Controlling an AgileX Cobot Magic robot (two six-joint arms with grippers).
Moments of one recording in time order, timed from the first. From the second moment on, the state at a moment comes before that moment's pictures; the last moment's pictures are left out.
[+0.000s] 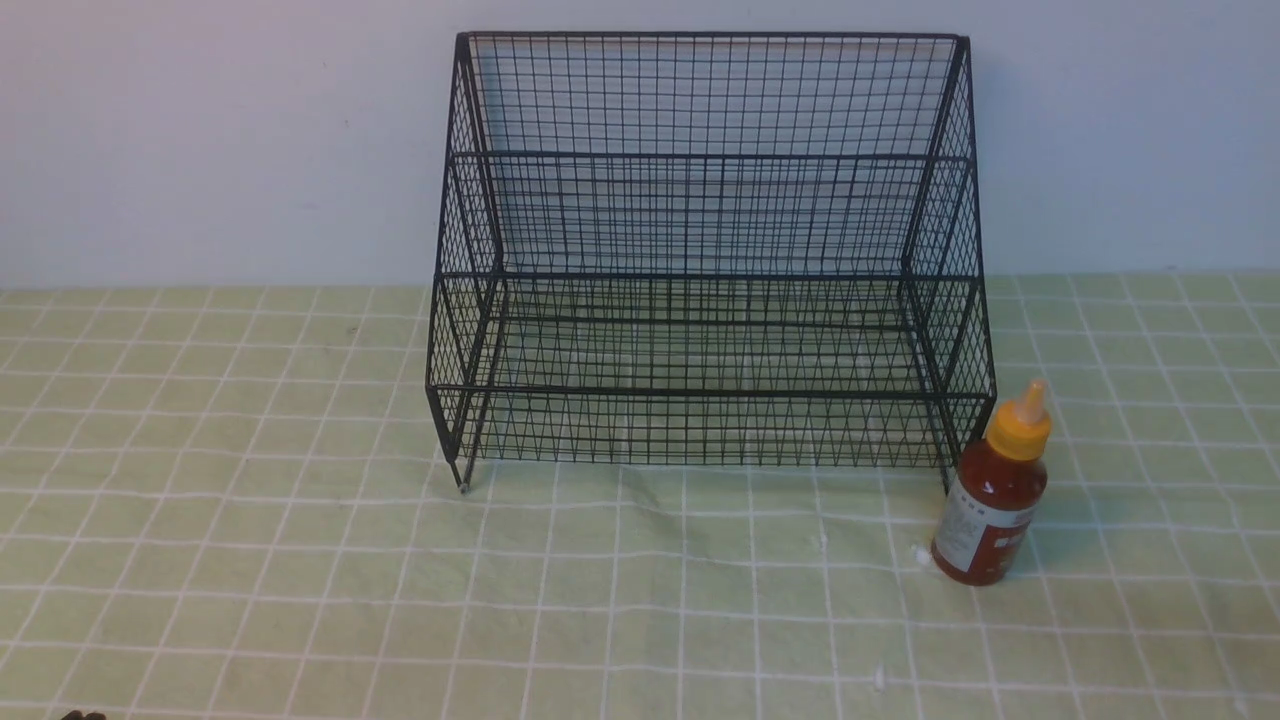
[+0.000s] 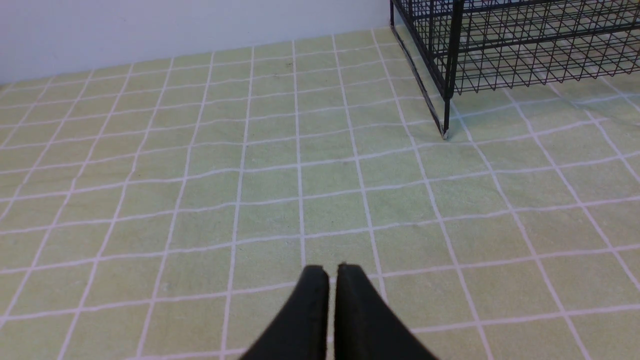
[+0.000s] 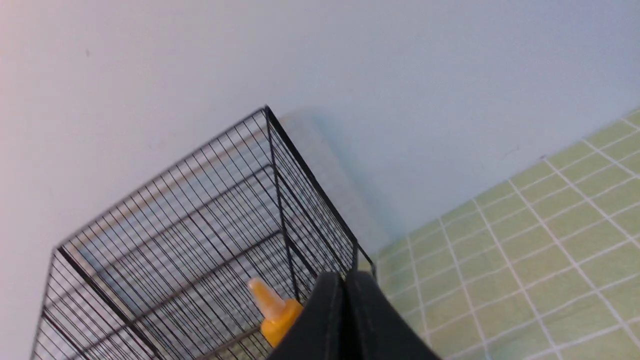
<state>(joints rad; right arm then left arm) 0.00 -0.01 0.03 0.25 0.09 0.39 -0.07 -0.01 0.03 -0.07 0.37 0.11</state>
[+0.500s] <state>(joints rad) 0.05 0.09 -0.29 0.17 0.26 0.43 -0.07 -0.01 0.03 -0.07 0.37 0.11</state>
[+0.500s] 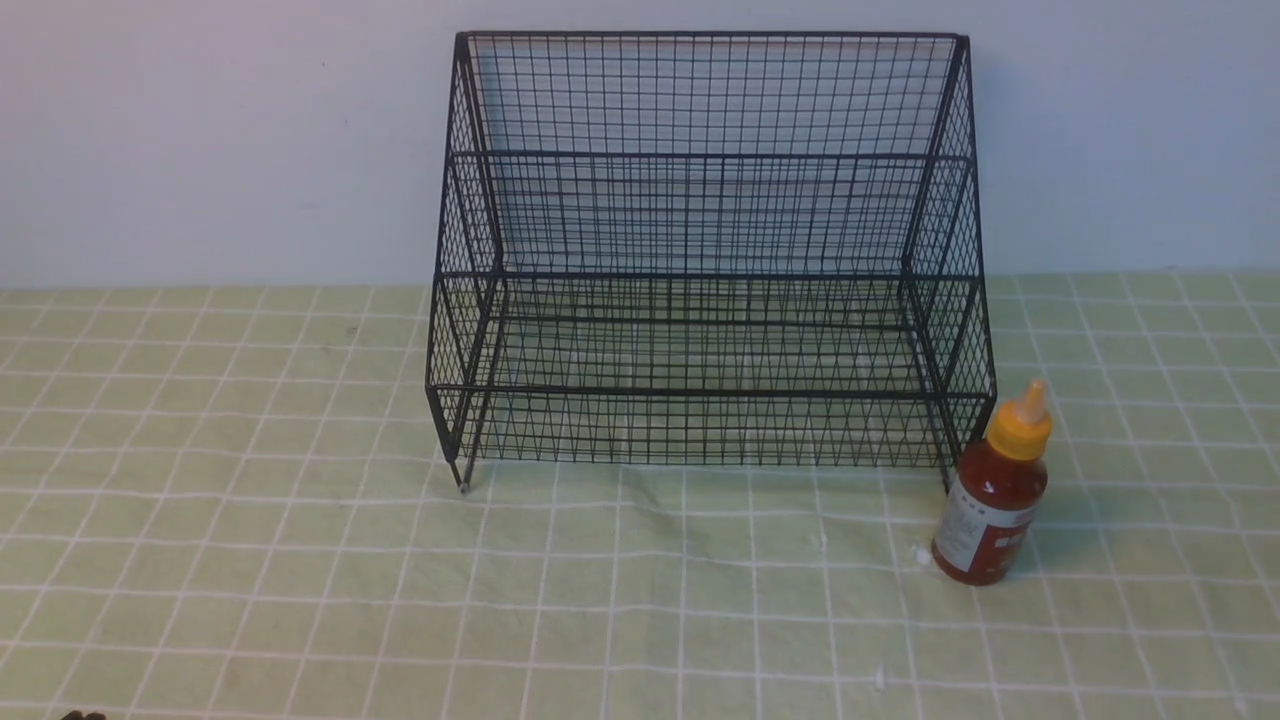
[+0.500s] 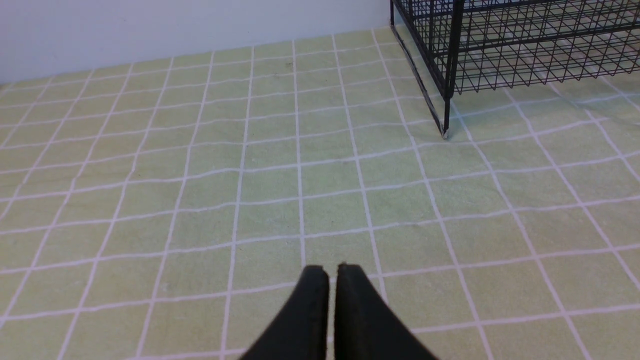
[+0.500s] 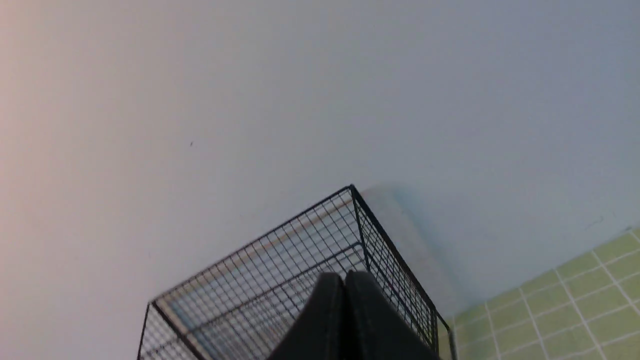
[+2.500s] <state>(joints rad) 0.29 1.47 -1.38 0.04 1.13 -0.03 -0.07 -0.01 0.03 -0.07 0.37 0.11</state>
